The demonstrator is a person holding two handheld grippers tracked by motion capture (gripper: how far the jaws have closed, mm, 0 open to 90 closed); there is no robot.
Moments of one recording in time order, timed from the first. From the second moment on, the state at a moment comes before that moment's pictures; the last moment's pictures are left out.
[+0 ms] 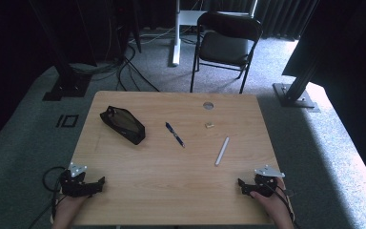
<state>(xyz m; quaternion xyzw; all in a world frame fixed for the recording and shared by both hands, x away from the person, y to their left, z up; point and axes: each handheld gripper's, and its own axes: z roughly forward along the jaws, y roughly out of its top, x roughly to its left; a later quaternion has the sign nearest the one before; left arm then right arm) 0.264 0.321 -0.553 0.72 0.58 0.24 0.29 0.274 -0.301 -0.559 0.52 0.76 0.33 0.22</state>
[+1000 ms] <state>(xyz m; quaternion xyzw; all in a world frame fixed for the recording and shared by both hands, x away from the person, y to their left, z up) 0.264 0.321 -0.553 0.72 0.58 0.24 0.29 0.279 -0.290 -0.547 0.51 0.76 0.36 0.22</state>
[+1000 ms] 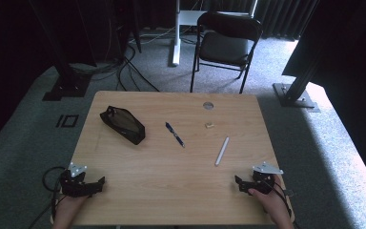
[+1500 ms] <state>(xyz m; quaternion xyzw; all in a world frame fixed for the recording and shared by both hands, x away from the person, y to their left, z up) 0.264 0.321 -0.553 0.72 0.58 0.24 0.29 0.290 -0.270 -0.530 0.49 0.76 0.38 0.21</state>
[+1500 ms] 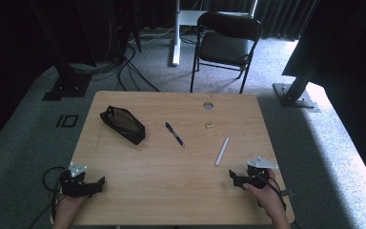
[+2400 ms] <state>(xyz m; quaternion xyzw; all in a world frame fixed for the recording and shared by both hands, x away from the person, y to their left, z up) 0.264 0.321 -0.553 0.72 0.58 0.24 0.29 0.310 -0.216 -0.510 0.44 0.77 0.41 0.20</state>
